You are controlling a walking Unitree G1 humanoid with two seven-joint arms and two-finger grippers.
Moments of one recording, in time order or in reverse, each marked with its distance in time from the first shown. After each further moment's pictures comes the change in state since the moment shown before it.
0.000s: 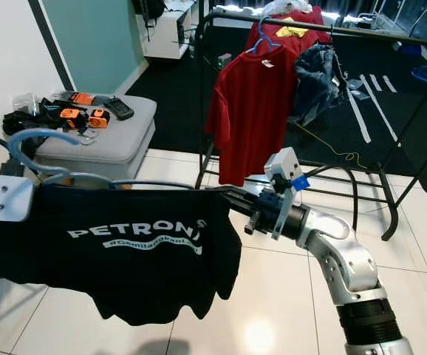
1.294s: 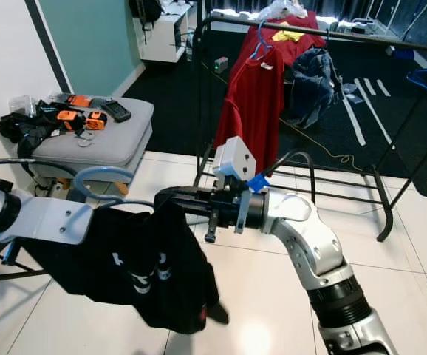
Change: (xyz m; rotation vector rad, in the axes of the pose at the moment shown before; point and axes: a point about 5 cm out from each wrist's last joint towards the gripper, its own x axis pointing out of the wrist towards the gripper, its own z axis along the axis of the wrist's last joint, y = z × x) left arm 0.056 -0.009 0.057 0.115 -0.207 -0.131; right arm 0.057 0.042 0.036 -0.165 -0.068 0.336
